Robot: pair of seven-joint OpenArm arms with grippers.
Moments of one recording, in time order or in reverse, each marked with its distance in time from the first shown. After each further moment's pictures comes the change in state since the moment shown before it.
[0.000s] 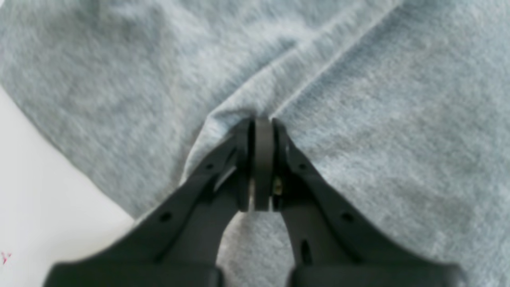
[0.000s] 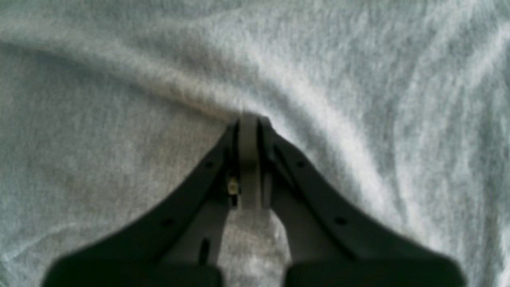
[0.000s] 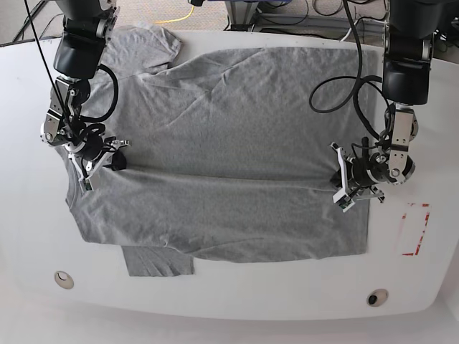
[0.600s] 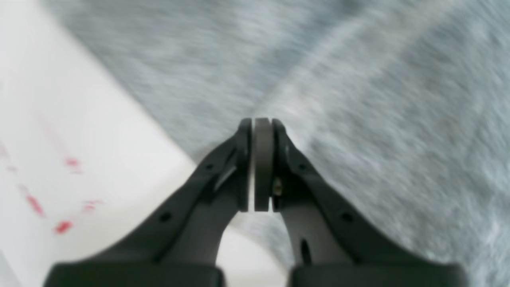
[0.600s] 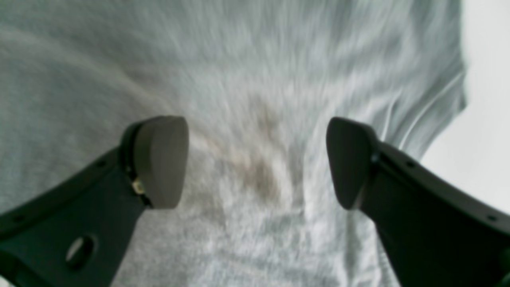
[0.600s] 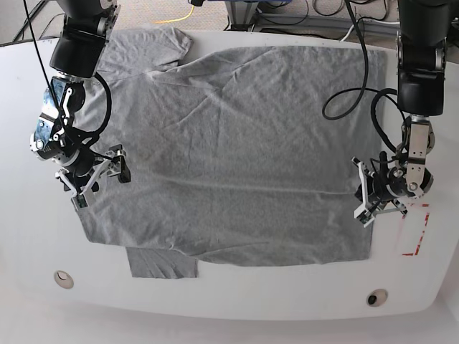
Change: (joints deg) left arm -5.1 -3.9 -0.2 -0.4 -0.9 0.2 2.9; right arm -0.9 -0.2 0.4 18.3 -0.2 -0.6 -7.9
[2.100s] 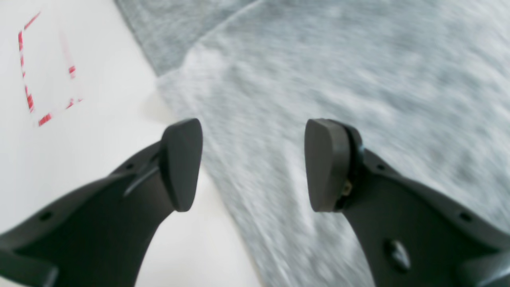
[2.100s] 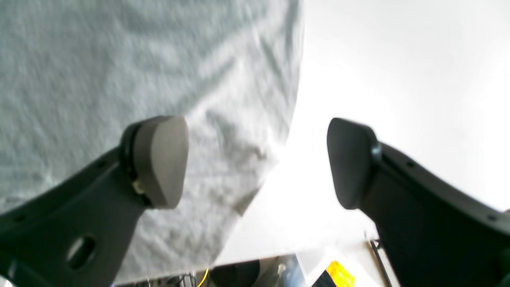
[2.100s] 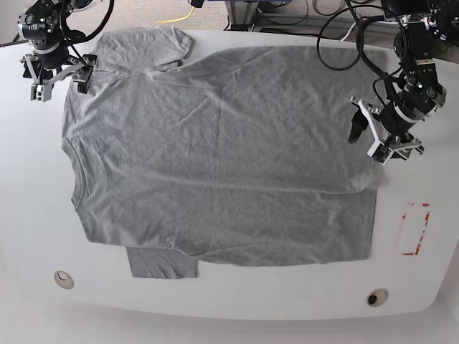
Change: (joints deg) left arm 37.0 8.7 -26.3 45.8 -7.7 -0.2 10.9; right arm -30.0 -18.3 35.2 31.1 0.0 0.3 -6.4
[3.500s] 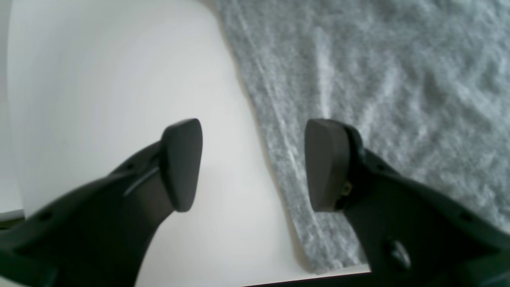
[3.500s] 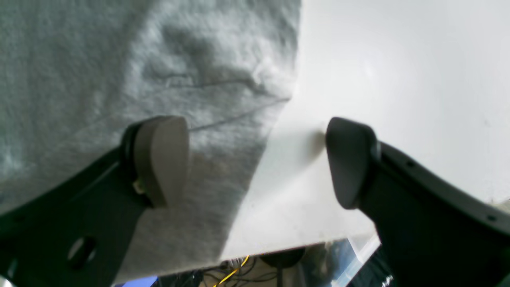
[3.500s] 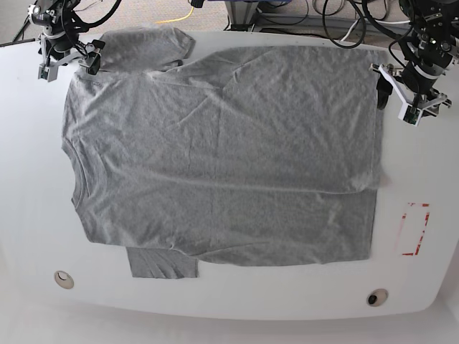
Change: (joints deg) left arm 12.6 5.0 -15.8 7.3 -0.2 0.0 0.0; right arm -0.2 -0.7 1.3 -14.9 1.1 -0.1 3.0
